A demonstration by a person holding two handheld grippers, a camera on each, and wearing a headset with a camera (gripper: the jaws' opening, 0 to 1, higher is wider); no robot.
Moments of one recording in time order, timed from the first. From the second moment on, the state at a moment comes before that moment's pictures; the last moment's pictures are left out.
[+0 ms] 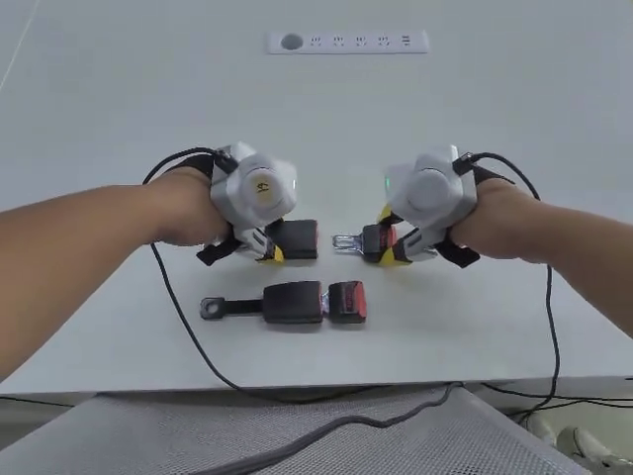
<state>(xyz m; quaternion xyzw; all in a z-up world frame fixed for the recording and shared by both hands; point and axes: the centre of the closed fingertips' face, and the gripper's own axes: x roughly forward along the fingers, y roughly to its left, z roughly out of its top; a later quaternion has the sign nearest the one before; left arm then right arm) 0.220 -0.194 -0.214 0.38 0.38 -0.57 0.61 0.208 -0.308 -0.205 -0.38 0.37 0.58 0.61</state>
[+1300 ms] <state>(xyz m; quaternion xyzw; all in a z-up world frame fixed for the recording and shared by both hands) 0.214 -0.200 -0.207 0.38 0.37 -0.60 0.61 0.215 -0.272 -0.203 -0.37 0.36 0.59 0.62</state>
